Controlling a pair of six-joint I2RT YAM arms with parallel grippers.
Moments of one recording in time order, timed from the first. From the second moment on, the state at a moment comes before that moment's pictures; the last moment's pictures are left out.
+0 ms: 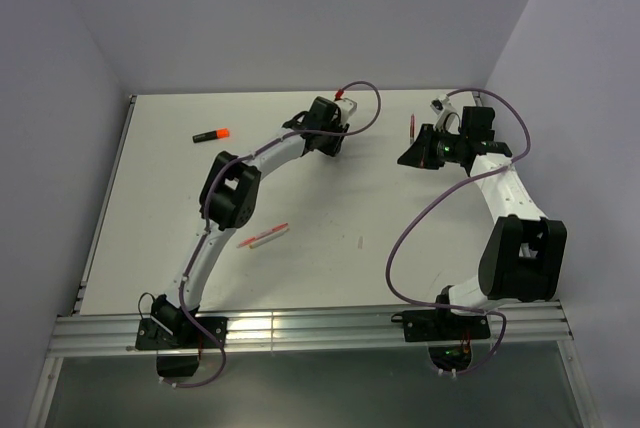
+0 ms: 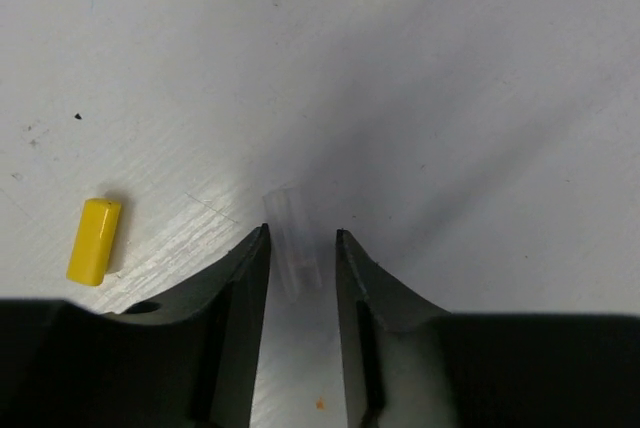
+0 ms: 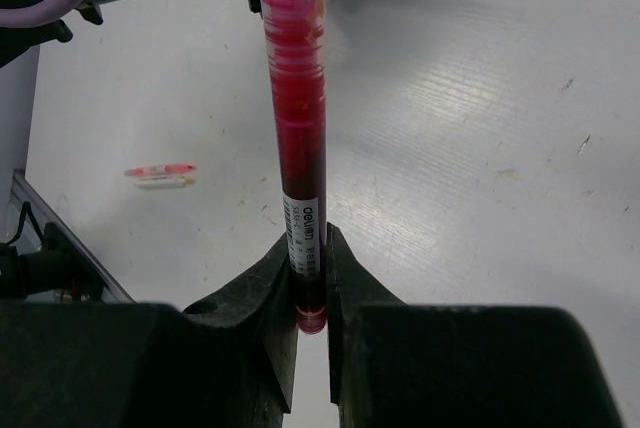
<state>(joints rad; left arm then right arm) -0.62 2.52 2.12 -0.34 0.08 -0.02 -0.12 1.46 1.10 -0.46 -0.77 0.08</state>
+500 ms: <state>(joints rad) -0.63 2.50 2.14 -0.48 0.04 0.12 -0.12 1.46 1.10 -0.47 -0.77 0.08</state>
